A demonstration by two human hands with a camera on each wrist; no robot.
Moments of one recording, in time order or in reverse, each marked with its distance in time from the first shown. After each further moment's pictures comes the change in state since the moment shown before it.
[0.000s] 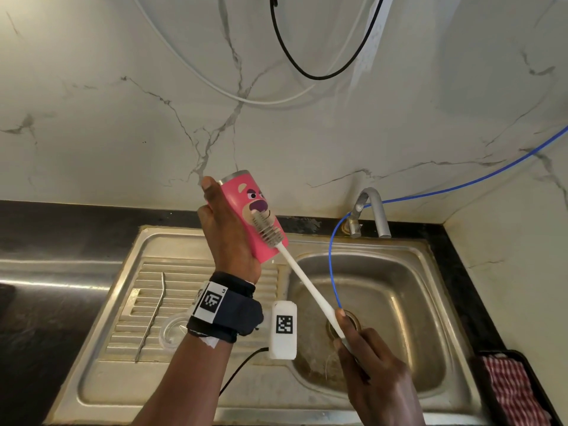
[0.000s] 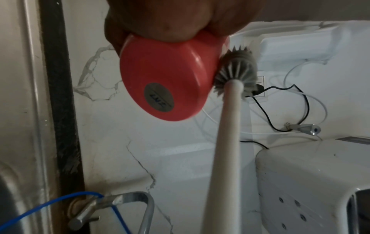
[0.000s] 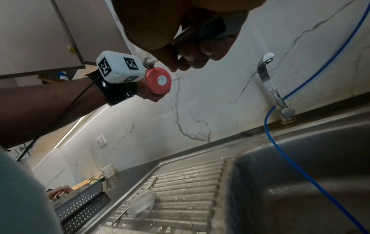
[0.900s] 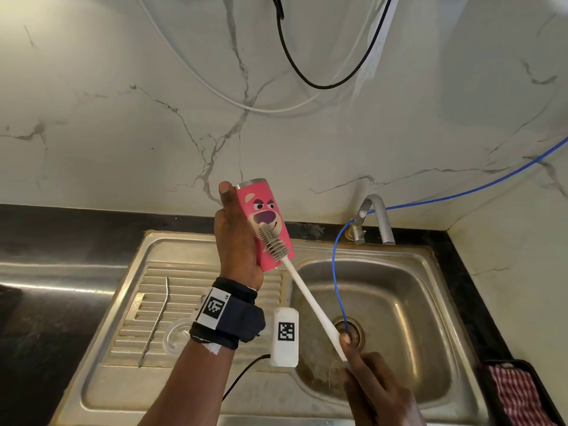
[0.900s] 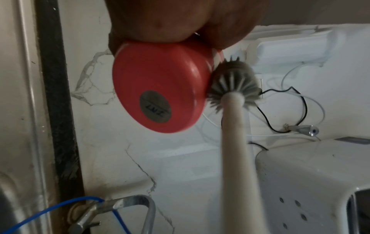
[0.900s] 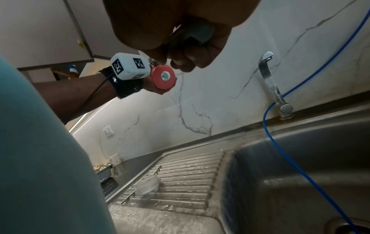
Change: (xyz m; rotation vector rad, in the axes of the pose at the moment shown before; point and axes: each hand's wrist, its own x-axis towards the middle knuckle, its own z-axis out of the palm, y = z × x) left_hand -0.010 0.006 0.000 0.073 -0.121 -0.029; right_hand -0.015 -0.009 -0.008 0.038 -0.055 -0.046
